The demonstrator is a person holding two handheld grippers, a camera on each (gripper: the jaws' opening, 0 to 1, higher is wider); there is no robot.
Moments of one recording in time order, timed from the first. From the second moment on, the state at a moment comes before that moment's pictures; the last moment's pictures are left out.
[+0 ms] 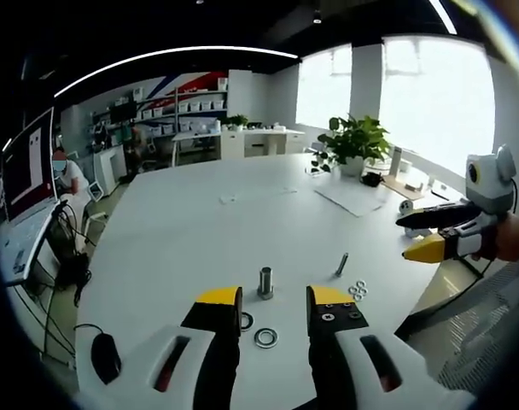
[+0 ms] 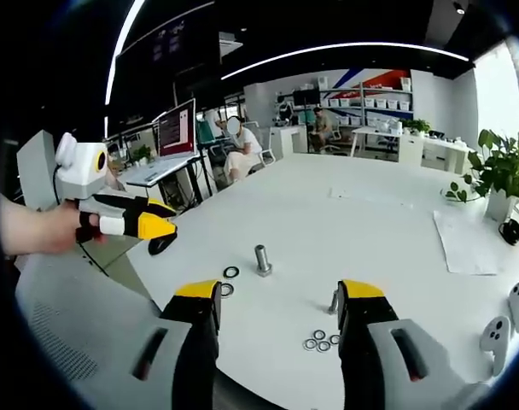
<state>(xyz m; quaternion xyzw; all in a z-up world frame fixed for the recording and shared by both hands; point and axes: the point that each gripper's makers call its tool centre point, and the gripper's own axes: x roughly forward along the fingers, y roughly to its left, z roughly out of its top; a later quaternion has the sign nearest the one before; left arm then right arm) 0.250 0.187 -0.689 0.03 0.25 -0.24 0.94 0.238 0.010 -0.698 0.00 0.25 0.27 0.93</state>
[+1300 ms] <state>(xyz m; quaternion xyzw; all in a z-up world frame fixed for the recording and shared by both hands) 0.239 0.187 -0.722 0.04 0.32 -0.24 0.92 0.225 -0.010 -0.739 -0.01 0.34 0.23 0.91</state>
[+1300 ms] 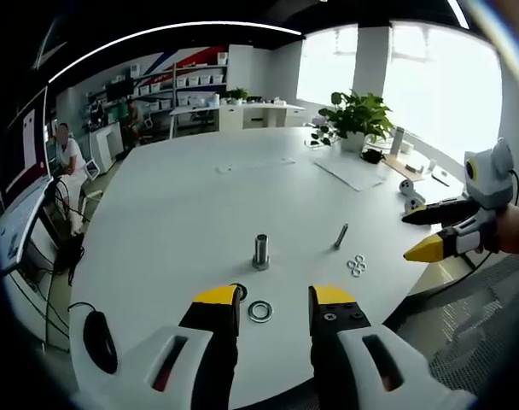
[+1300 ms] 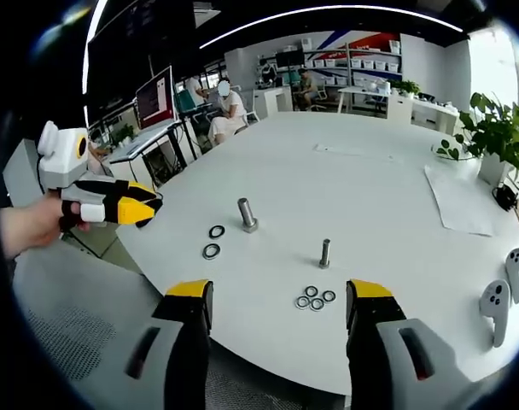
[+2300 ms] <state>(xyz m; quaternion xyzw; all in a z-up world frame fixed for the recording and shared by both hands) 0.234 0.186 -0.728 0.05 0.33 -0.24 0.91 0.222 -0.028 -0.749 -0.04 0.37 0.21 0.91</state>
